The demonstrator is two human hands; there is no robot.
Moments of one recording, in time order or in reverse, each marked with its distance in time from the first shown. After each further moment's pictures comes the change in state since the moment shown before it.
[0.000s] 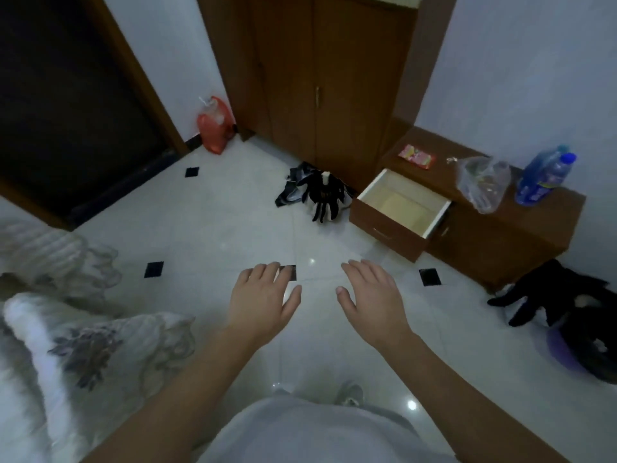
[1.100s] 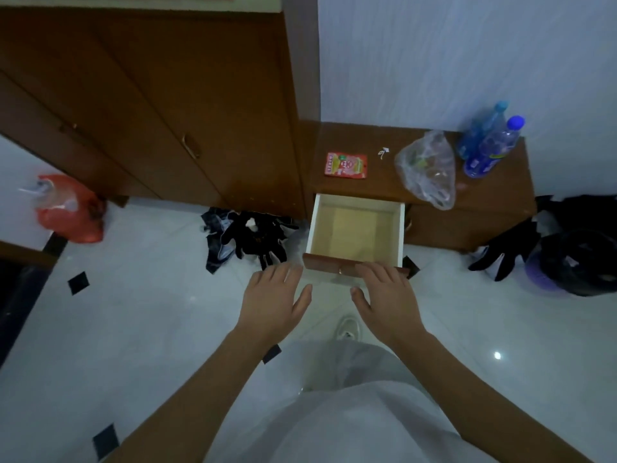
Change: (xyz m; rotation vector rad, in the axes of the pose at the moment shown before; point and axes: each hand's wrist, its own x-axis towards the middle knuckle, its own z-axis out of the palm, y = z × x) left_hand 0.486 -0.003 0.096 -0.060 -0.328 0.490; right_hand 0.336 0.161 -0.007 0.087 0.092 0.534
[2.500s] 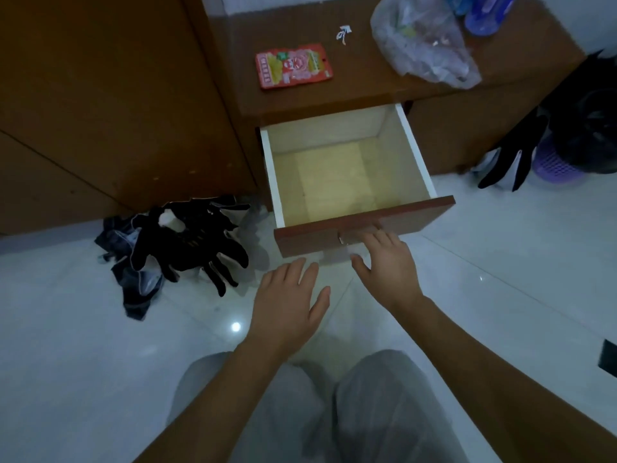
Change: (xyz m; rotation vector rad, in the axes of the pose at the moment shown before) left_hand 0.144 -0.093 0.343 -0.049 -0.069 0.388; right_hand 0.117 0.111 0.372 0.003 0.290 0.292
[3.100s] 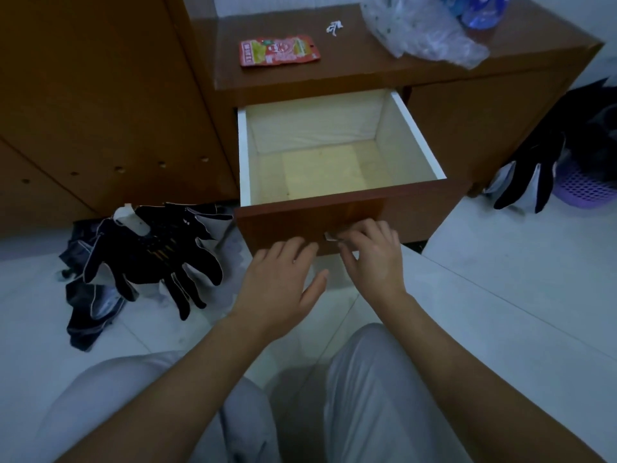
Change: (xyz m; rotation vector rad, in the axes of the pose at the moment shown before) left_hand 0.062 -0.003 0.111 0.129 0.218 0.075; right_hand 0.032 0.078 0.126 0.080 0.460 -0.220
